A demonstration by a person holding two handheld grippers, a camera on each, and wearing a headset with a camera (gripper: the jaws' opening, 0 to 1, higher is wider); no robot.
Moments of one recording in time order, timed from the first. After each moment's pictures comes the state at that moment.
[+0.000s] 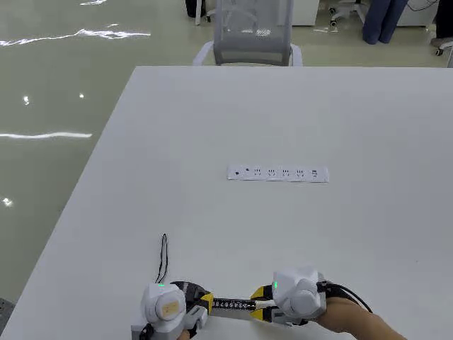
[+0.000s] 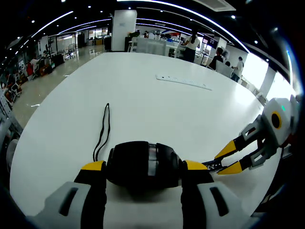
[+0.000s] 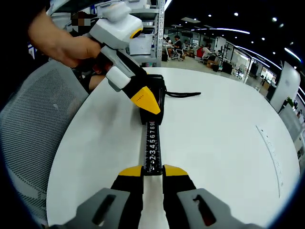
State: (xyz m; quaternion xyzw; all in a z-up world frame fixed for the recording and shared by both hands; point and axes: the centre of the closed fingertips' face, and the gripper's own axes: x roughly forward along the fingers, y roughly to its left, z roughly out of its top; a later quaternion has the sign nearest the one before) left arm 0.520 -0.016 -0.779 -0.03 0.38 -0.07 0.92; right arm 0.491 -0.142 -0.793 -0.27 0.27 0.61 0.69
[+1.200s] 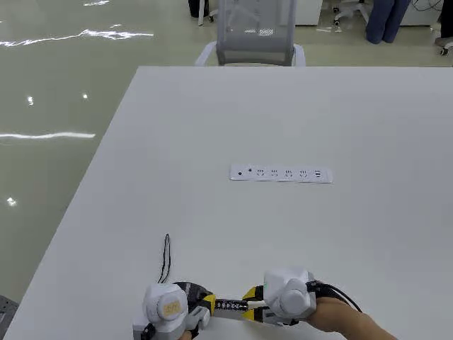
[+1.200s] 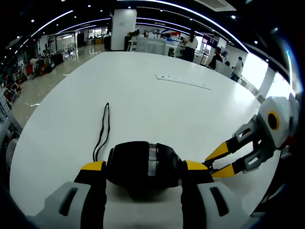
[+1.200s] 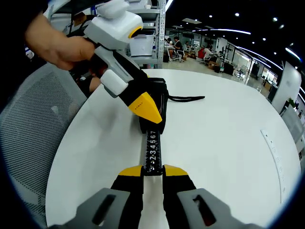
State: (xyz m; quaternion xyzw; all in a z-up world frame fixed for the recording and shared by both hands) left arm 0.520 -0.015 -0.779 -0.03 0.39 -0.08 0.92; right arm 0.493 -0.120 -0.795 -0.26 0.27 0.62 0.69
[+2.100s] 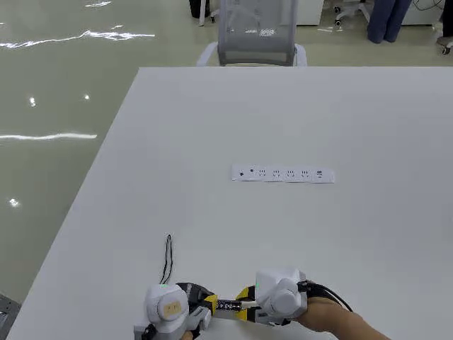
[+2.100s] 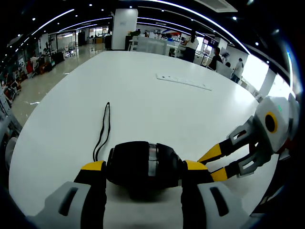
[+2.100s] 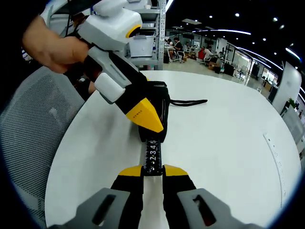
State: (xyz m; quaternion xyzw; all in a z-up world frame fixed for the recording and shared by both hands) left arm 0.520 -0.014 -0.778 -0.03 0.39 -0.07 0.92; right arm 0.496 -0.100 -0.797 -0.26 0.26 0.62 0.69
